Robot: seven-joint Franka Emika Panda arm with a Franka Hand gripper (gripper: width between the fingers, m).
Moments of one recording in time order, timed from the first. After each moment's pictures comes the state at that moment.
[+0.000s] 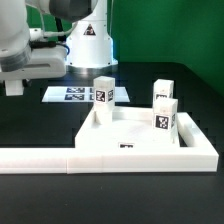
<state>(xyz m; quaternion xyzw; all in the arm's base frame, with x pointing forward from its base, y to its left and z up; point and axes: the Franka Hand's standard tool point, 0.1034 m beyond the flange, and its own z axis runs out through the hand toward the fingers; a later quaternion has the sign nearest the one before) 0.411 -0.172 0.051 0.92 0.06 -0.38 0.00</state>
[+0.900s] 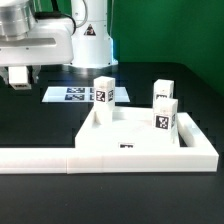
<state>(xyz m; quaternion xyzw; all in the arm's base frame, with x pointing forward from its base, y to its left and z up) 0.467 -0.150 0.075 0.99 0.04 -0.14 -0.01</state>
